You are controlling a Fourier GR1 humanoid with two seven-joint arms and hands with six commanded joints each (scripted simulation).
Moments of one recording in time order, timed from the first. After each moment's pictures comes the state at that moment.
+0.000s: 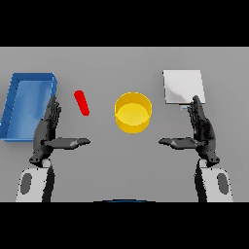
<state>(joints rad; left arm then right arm) 0.00 0.00 0.00 -1.57 0.00 0.00 0.00 0.00 0.00 0.00 -1.57 0.00 0.00 0.00</state>
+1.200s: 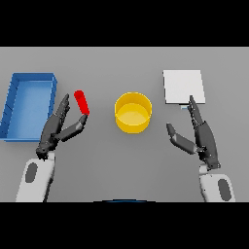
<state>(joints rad) -0.10 0.07 -0.06 -1.45 -0.14 -0.03 0.06 0.06 -0.07 0.10 -1.68 0.18 0.00 -0.09</state>
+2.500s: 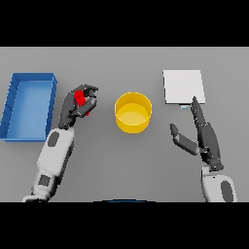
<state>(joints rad) -0.51 -0.01 0.09 -0.87 -0.15 0.11 -0.20 0.08 -0.08 0.09 -1.71 0.17 0.00 -0.07</state>
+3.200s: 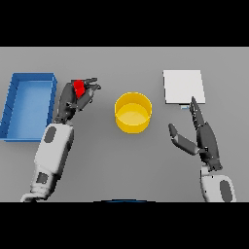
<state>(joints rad) -0.53 -0.01 0.09 -0.95 -0.07 0.05 -0.22 0.07 -0.08 0.10 -1.69 0.18 0.00 -0.09</state>
